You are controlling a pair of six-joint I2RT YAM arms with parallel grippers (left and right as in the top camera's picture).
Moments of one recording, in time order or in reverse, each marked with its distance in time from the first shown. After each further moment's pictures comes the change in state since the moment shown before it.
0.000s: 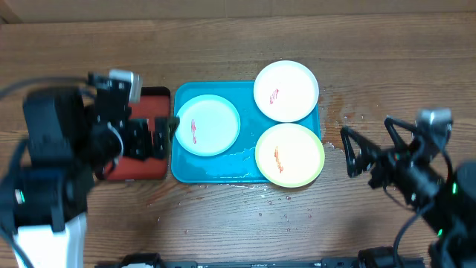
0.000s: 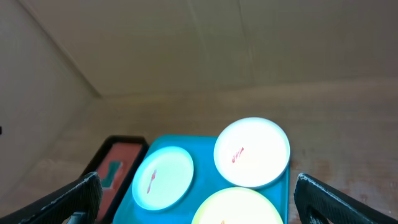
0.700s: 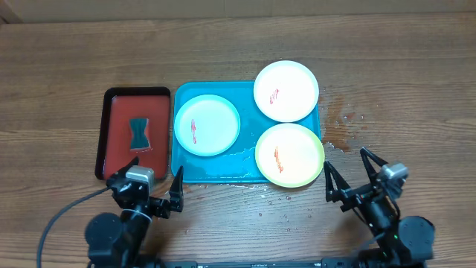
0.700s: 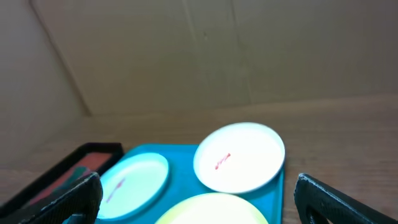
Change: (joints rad) left arm 0.000 -0.984 -1.180 0.740 -0.126 -0.075; right arm 0.000 -0.692 -0.937 0.562 0.025 0.004
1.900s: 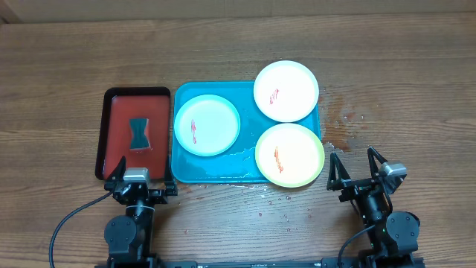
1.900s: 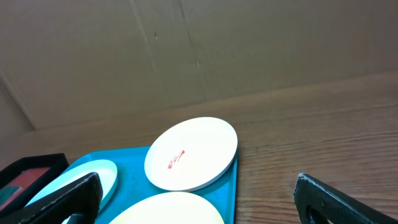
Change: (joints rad) left arm 0.000 -0.152 -0.402 0.428 -0.246 0.000; right arm 0.000 -0.002 -0.197 0.182 0.185 0.000
